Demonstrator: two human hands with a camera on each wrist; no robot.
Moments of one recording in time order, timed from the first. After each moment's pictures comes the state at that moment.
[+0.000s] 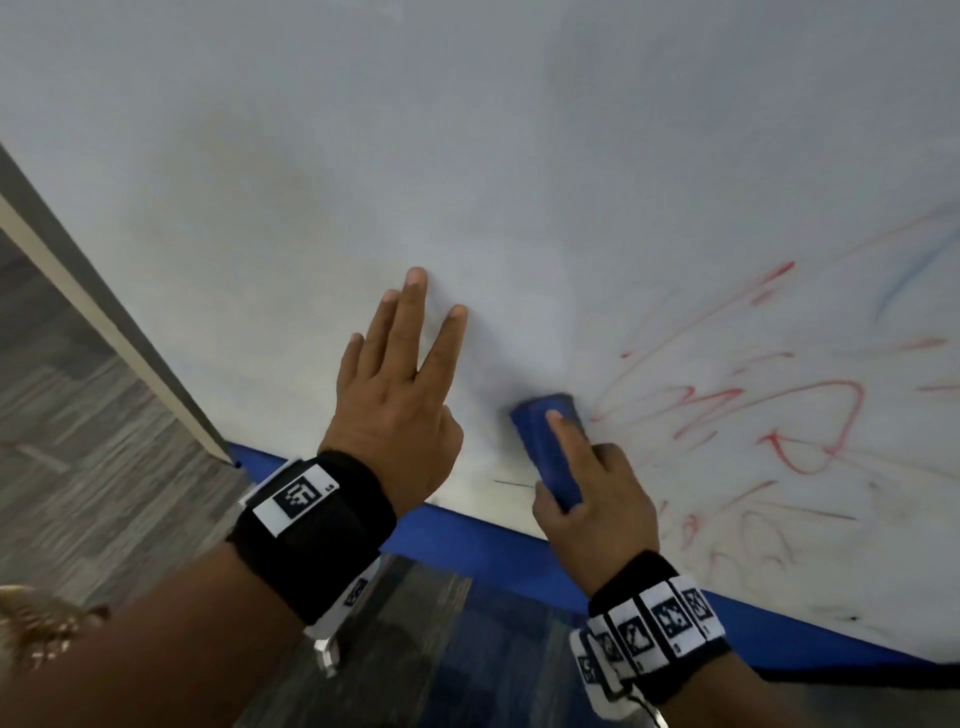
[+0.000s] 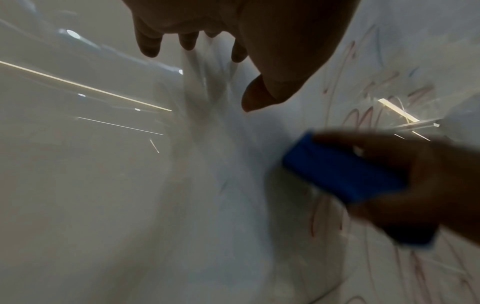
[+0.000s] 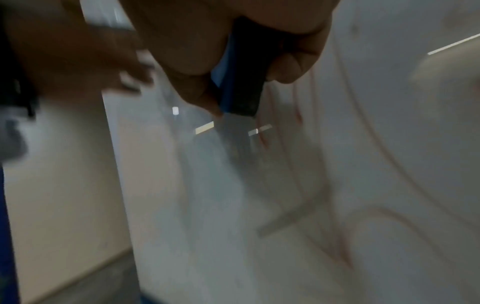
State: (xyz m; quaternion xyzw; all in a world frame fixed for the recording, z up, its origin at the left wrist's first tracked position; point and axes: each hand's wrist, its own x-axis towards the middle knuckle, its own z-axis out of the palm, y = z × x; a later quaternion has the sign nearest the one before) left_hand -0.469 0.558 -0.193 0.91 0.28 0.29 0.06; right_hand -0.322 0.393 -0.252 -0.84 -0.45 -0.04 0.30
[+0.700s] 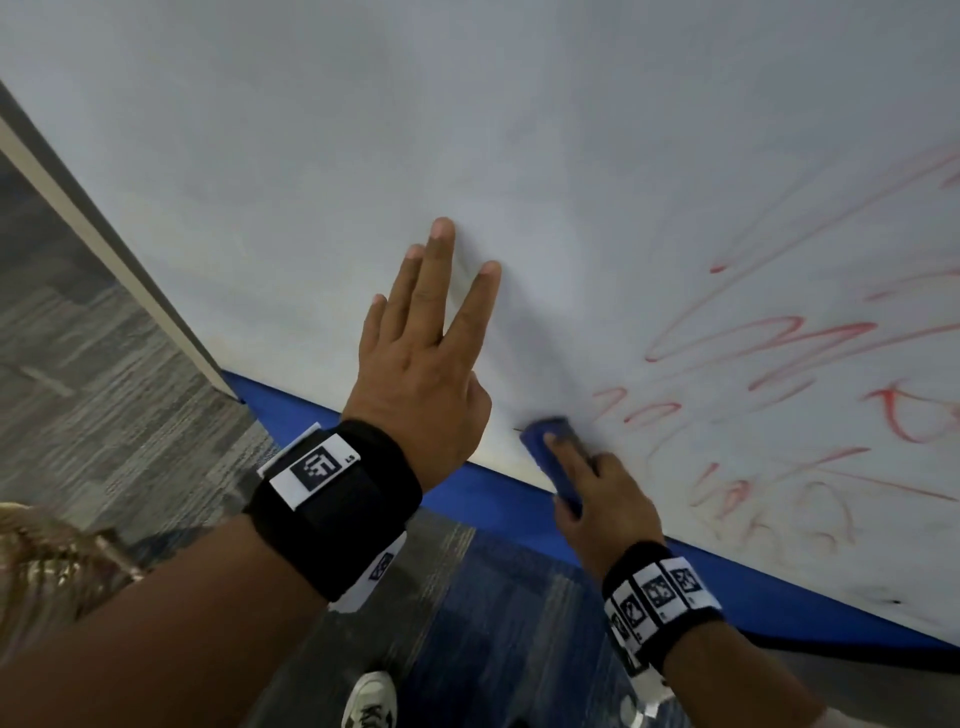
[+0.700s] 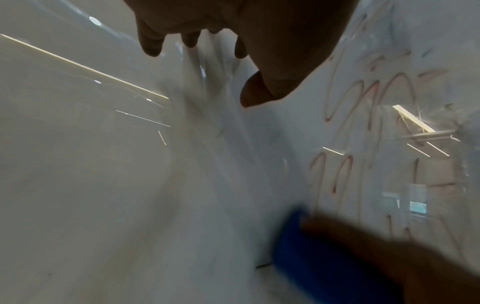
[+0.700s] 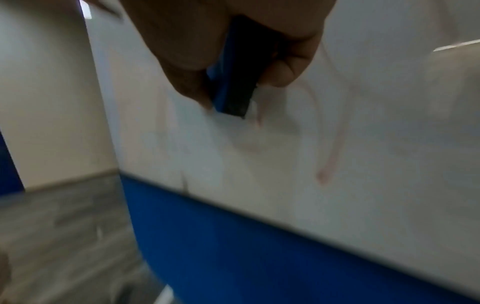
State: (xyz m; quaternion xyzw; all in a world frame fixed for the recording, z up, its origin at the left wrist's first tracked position) left_hand -0.465 0.551 -0.253 0.91 0.27 0.31 0.10; right_hand -0.307 0.374 -0.352 -0.85 -0.52 0.10 0.10
